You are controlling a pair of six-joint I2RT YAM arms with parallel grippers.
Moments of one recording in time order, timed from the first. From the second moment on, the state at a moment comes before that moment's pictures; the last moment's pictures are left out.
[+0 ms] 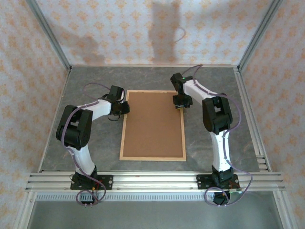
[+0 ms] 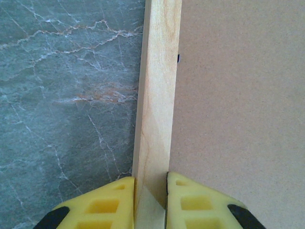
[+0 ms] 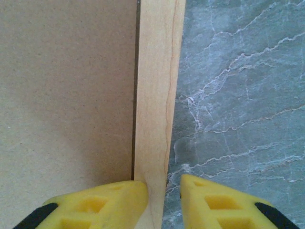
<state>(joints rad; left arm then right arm) -0.21 1.84 1.06 -0.28 0.11 -0.43 0.38 2.20 1.75 -1.03 0.11 0.31</state>
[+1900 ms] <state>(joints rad) -0.21 1.84 1.06 -0.28 0.11 -0.44 0.40 2.25 1.82 -1.09 0.12 0.24</state>
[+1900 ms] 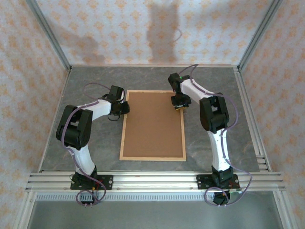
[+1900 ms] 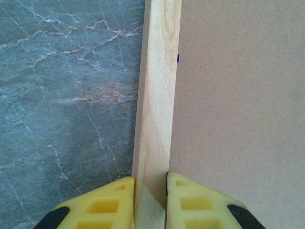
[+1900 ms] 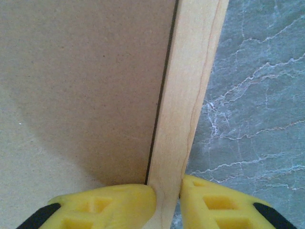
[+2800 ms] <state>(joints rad) -0.21 1.84 1.06 -0.28 0.11 -0.44 0.40 2.26 1.83 -1.09 0.10 0.34</state>
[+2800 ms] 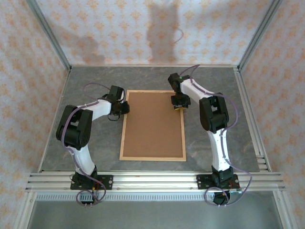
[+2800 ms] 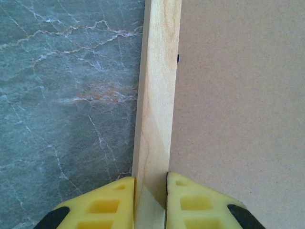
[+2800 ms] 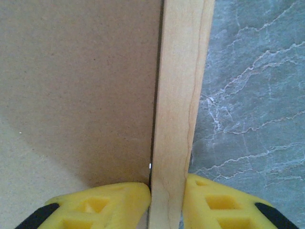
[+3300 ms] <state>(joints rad) -0.21 1.84 1.06 -0.28 0.11 -0.44 0.40 2.26 1.82 -1.09 0.08 0.35</state>
